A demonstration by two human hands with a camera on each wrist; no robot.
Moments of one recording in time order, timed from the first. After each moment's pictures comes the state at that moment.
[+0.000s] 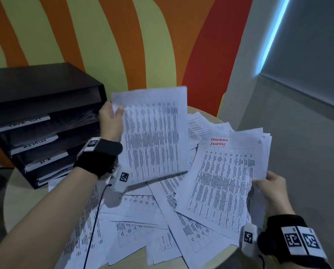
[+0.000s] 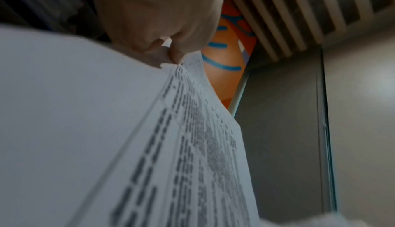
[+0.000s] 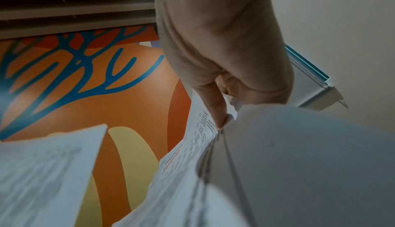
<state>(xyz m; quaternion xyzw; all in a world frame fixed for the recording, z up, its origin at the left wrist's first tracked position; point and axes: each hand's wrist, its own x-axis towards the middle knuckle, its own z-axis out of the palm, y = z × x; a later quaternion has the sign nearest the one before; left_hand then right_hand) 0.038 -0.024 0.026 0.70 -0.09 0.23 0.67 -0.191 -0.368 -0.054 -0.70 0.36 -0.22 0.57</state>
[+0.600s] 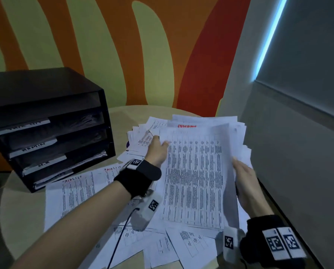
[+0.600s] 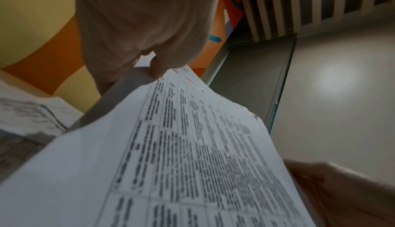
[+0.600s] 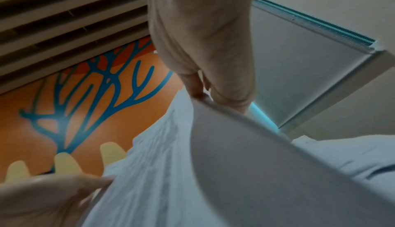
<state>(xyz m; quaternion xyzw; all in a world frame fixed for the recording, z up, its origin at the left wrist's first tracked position) -0.015 -0.123 -0.020 0.79 -0.08 -0.04 0.60 -0.177 -0.307 -0.018 -0.66 0.21 -0.20 0.69</state>
